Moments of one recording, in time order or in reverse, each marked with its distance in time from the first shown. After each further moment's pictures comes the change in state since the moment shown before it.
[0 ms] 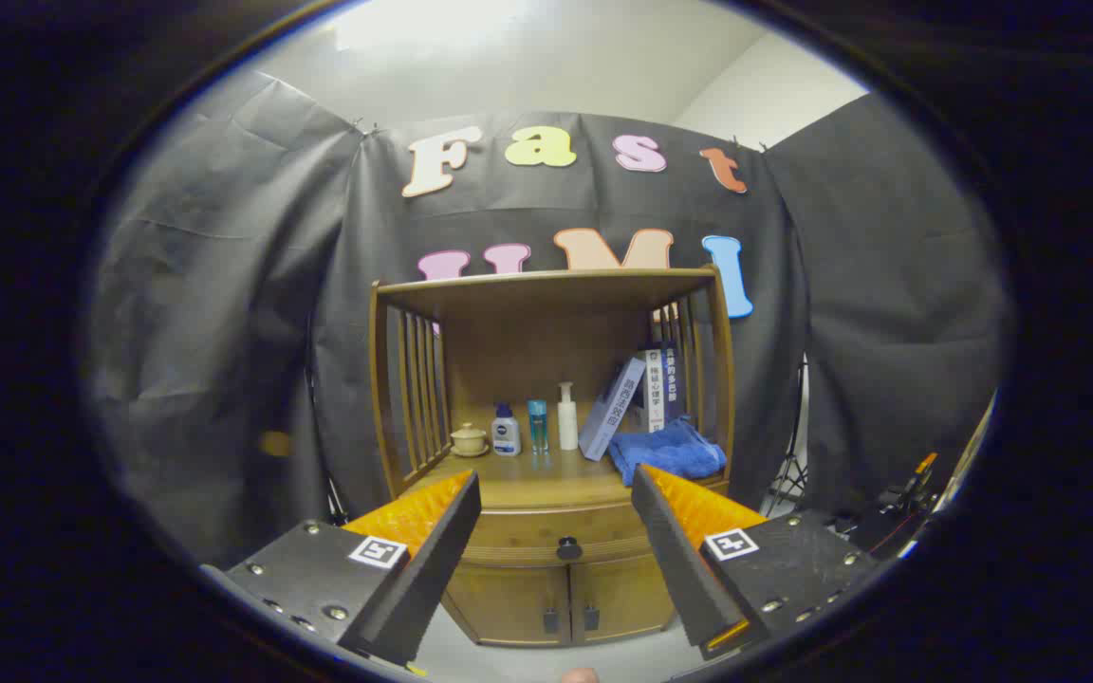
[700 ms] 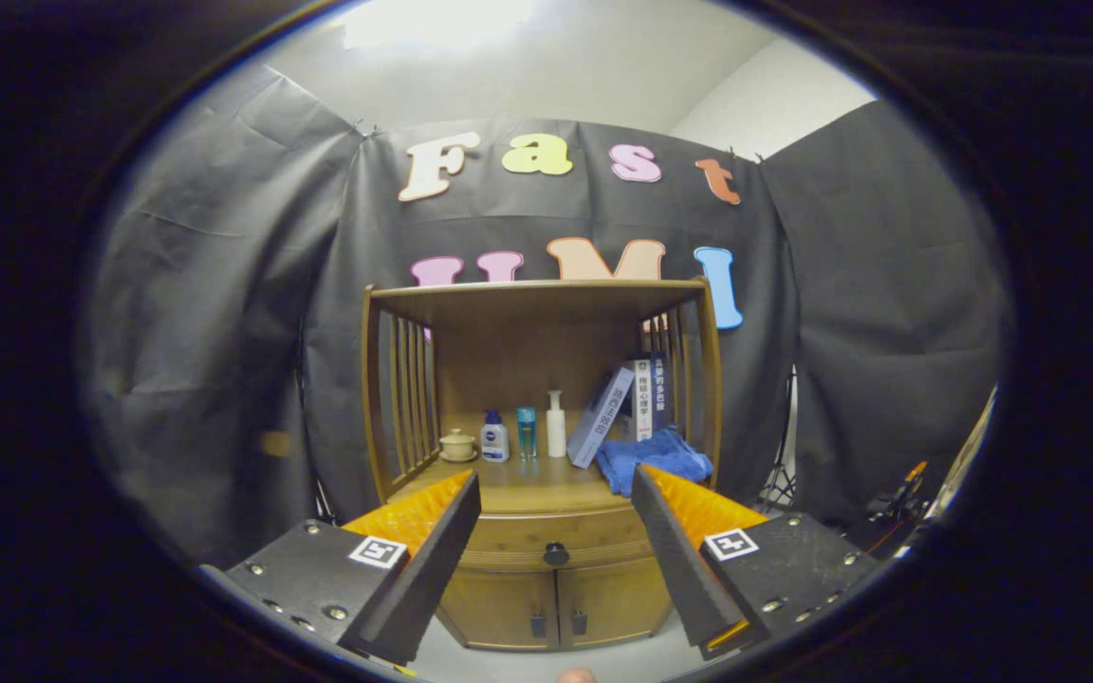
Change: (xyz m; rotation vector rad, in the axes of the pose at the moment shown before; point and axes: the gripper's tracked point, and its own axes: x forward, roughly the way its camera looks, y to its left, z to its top) arm -0.002 -0.003 0.004 -0.014 -0.024 -0.019
